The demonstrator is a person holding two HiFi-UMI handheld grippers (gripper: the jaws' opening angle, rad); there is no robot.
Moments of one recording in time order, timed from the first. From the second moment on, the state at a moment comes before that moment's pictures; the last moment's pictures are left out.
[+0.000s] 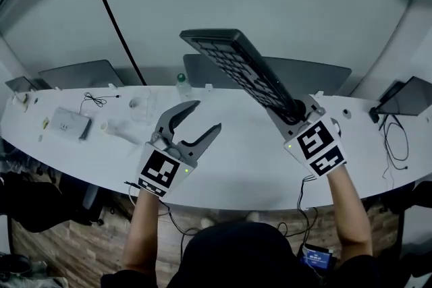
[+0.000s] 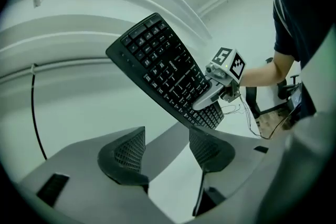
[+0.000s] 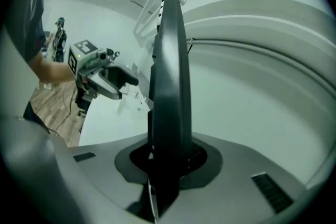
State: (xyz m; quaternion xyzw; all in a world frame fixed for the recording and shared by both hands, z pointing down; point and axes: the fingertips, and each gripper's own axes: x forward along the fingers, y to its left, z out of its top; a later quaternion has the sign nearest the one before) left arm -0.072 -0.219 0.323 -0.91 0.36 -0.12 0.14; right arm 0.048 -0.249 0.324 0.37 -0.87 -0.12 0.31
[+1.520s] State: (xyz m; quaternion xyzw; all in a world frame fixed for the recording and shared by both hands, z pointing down) left arm -0.069 -0.218 0.268 -0.63 0.45 -0.34 0.53; right arm 0.077 -0.282 0.339 0.43 -0.65 -0.30 0.54
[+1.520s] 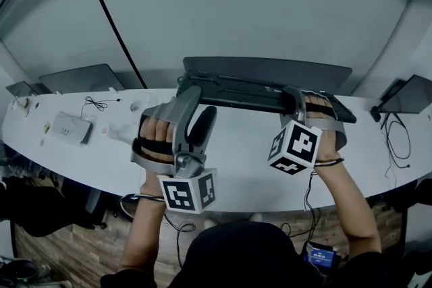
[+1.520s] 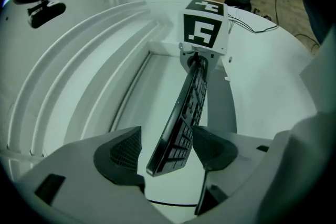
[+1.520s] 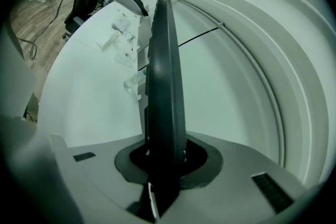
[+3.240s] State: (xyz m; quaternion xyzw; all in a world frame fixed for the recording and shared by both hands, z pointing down) left arm -0.035 -0.231 0.359 -0.68 0.35 -0.50 0.41; right arm 0.025 -0.253 0.350 0.38 -0.62 -0.40 0.56
